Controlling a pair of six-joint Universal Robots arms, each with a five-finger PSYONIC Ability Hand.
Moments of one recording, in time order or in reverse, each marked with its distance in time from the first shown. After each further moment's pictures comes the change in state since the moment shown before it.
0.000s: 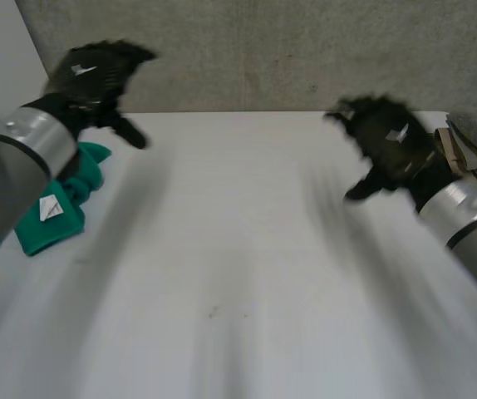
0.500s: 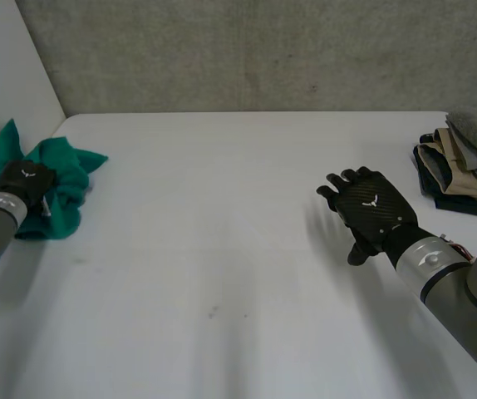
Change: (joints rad) left arm 0.398 -0.649 0.215 0.127 -0.017 0.594; right arm 0.055 0.117 0.096 0.080 0.100 -0.284; left_hand 0.665 0.601 0.587 0.602 0.568; right_hand 0.000 0.000 0.000 0.000 0.000
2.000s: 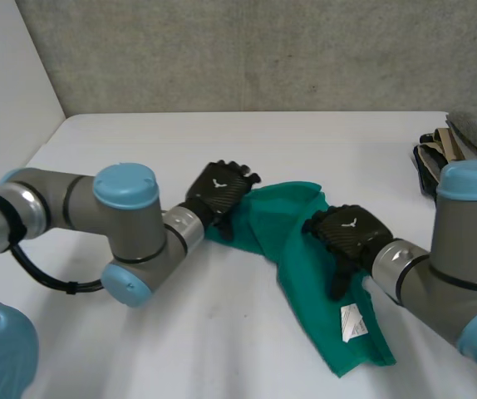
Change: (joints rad) left arm -0.681 0.027 0.031 -0.009 -0.004 -0.412; right arm 0.131 0.133 -0.264 0.461 0.165 0.136; left_hand -0.605 -0.556 -0.552 -0.558 -0.548; right_hand 0.000 0.000 0.000 0.000 0.000
